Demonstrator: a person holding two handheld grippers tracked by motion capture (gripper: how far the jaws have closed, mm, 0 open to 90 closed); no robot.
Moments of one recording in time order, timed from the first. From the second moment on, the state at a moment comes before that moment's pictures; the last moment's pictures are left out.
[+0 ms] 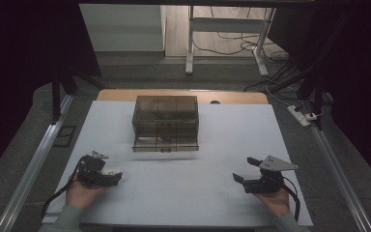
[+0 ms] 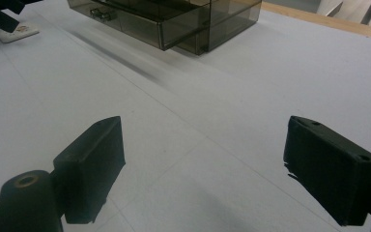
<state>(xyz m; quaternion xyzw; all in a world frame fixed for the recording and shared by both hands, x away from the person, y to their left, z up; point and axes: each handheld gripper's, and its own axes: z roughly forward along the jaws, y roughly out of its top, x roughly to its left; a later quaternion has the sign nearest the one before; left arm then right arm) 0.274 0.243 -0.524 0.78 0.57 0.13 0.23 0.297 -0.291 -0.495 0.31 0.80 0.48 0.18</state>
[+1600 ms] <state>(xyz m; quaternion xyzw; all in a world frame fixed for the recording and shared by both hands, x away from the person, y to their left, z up) 0.274 0.264 -0.525 0.79 0.56 0.12 0.24 0.293 -0.299 -0.495 0.32 0.80 0.47 0.19</state>
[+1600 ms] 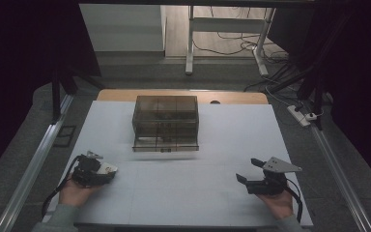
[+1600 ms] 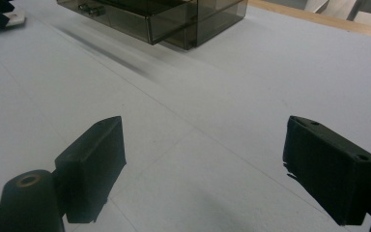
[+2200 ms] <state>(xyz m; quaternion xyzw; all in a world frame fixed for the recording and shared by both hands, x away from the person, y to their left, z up) 0.270 0.277 -0.518 0.77 0.53 0.11 0.33 0.295 -0.299 -0.497 0.32 0.80 0.46 0.19</state>
